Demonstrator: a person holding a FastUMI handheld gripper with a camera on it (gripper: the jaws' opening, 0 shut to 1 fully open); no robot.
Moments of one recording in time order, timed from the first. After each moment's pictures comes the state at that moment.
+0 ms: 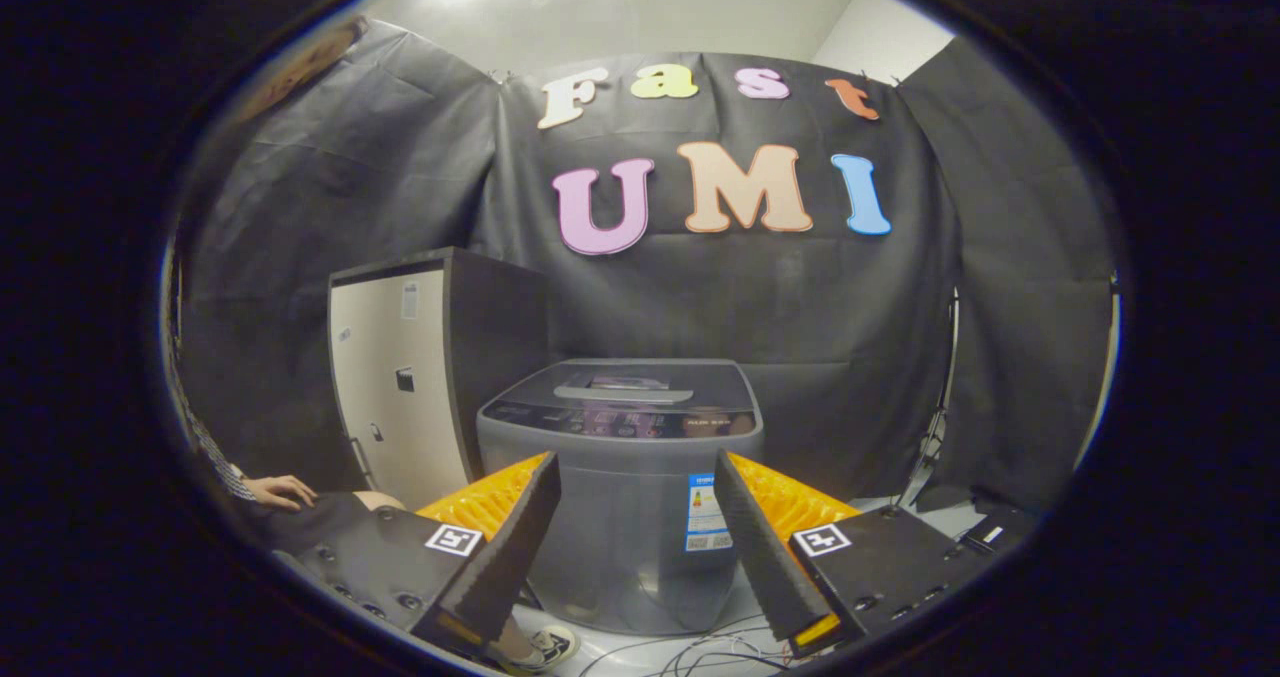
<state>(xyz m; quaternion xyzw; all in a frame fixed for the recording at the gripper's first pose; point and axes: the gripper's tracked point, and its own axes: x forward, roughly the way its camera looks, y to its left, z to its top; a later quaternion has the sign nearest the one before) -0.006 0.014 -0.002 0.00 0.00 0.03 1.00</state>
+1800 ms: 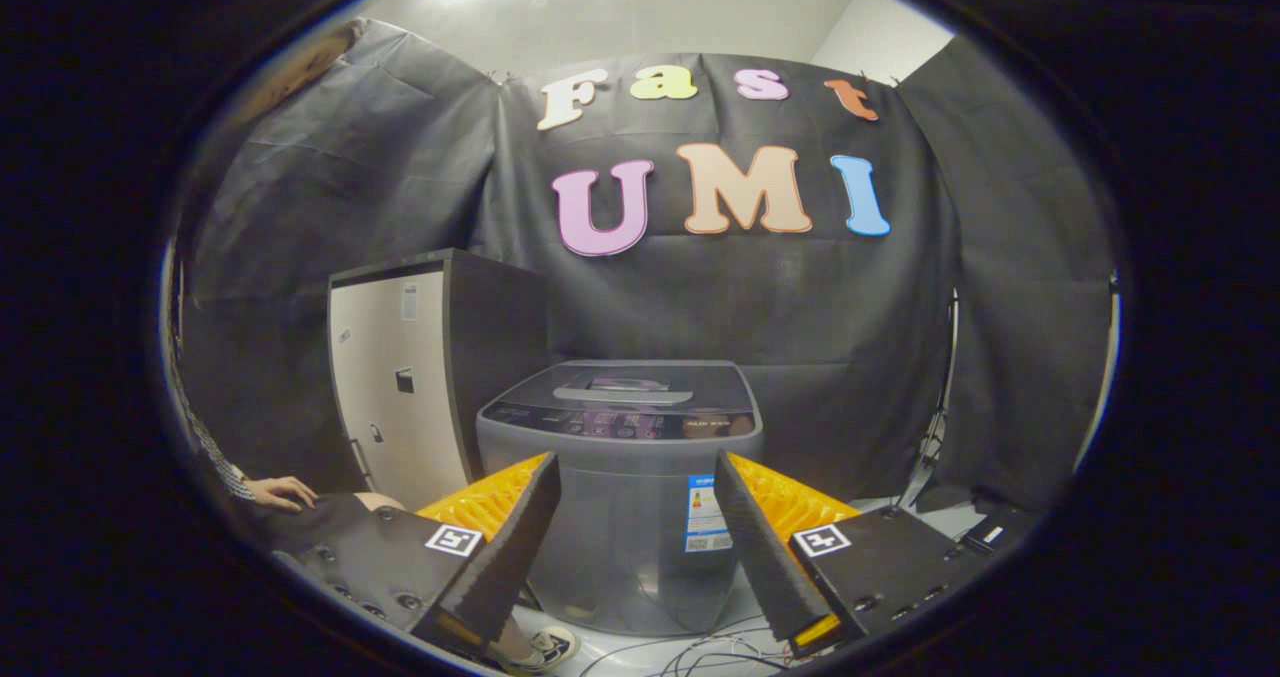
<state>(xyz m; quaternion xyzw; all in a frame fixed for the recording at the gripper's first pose) -0.005 0.015 -0.002 0.00 0.00 0.03 1.00</state>
